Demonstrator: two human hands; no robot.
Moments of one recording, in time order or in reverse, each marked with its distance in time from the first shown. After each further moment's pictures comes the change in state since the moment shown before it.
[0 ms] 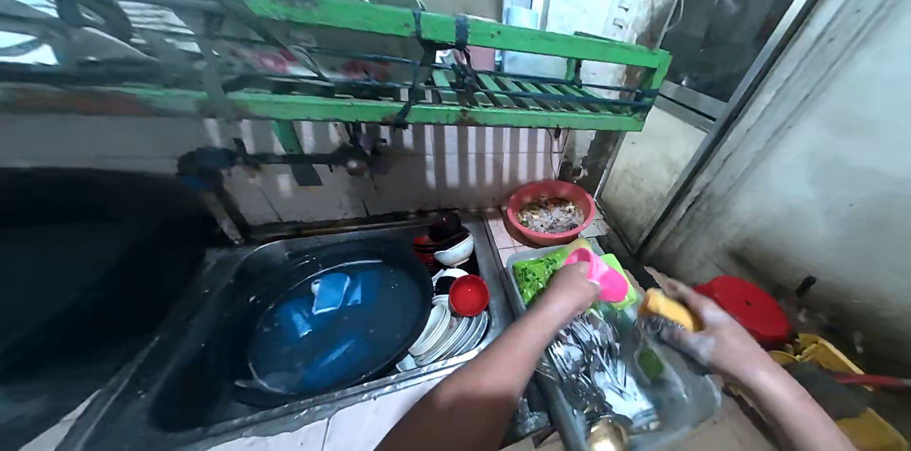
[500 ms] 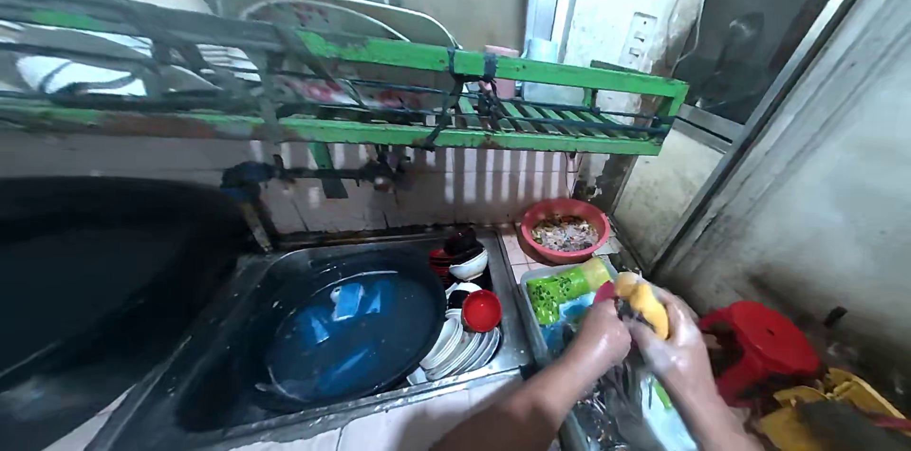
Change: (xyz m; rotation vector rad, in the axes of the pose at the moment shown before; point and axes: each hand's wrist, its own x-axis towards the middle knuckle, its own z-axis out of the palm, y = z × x) left_hand -0.033 0.007 0.020 -0.017 0.028 0.135; right_hand 0.007 -0.056 0.059 0.353 0.403 -0.172
